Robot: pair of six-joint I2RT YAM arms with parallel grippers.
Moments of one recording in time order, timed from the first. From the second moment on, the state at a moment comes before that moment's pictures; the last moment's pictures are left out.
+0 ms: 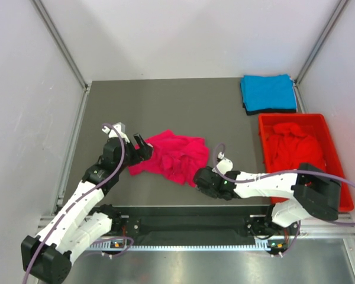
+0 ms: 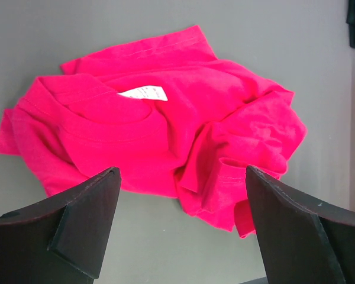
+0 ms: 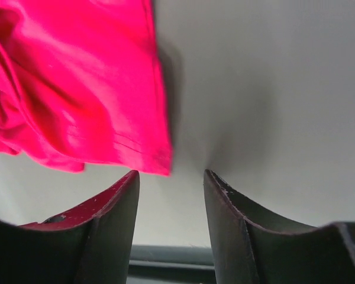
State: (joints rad) left arm -0.40 0.80 0.61 -0.35 -0.09 -0.66; right arm 1.17 1.40 0.66 -0.39 0.45 1.51
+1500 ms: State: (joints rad) left arm -0.33 1.12 0.69 -0.40 -0.08 -0.61; right arm 0.79 0.84 0.97 -0.62 0.61 0.69
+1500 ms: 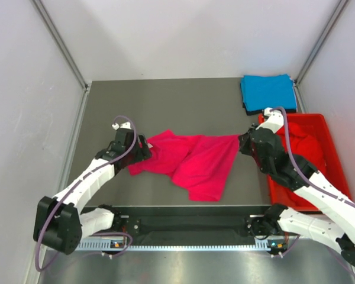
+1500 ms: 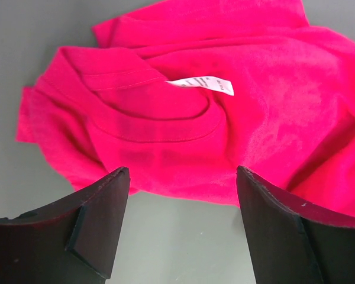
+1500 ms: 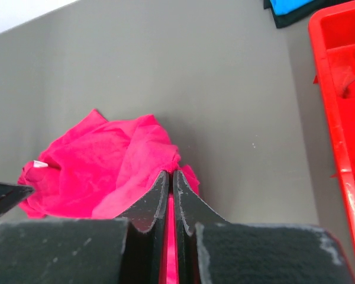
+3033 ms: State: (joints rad) left arm -0.10 1.13 0.59 -0.29 -0.13 -0.57; right arm 0.71 0.76 0.89 -0.61 0.54 0.65
